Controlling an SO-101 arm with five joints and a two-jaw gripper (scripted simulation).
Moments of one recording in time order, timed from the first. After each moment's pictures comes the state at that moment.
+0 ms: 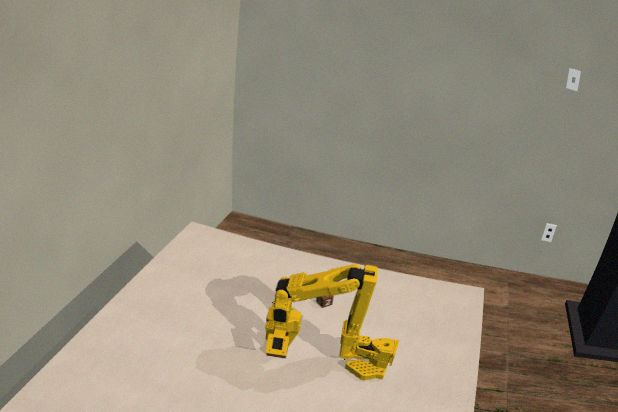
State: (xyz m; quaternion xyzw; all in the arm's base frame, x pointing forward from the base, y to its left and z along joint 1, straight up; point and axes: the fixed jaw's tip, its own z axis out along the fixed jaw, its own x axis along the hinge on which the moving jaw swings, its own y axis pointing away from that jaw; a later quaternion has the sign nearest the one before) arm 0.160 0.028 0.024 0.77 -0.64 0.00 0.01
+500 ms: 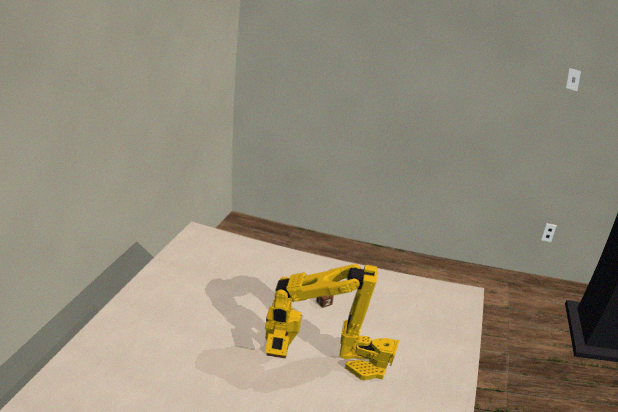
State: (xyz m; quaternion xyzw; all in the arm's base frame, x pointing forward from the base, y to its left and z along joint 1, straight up) arm 0.161 0.028 0.024 0.77 -0.64 0.00 0.01
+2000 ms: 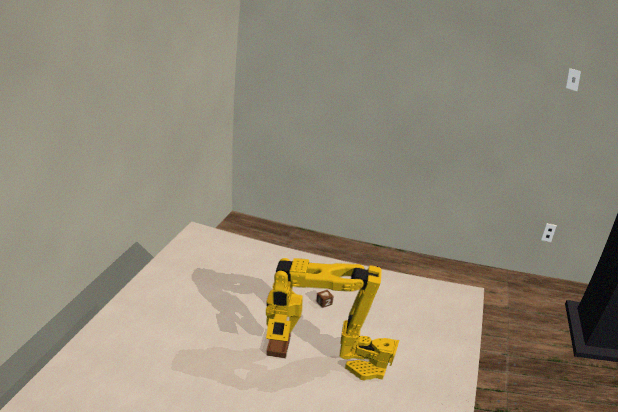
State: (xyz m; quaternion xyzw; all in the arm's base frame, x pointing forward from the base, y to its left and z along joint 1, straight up) arm 0.158 0.029 0.070 0.77 -0.64 -0.01 0.02
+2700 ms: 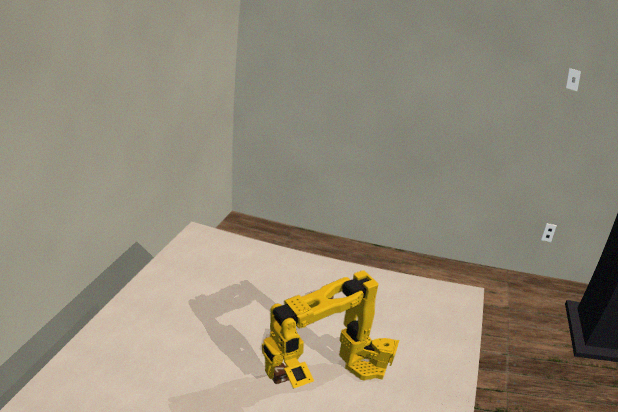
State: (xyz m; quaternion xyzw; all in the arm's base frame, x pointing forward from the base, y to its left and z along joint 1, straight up) arm 0.123 0.133 0.056 0.93 -0.36 -0.01 0.02
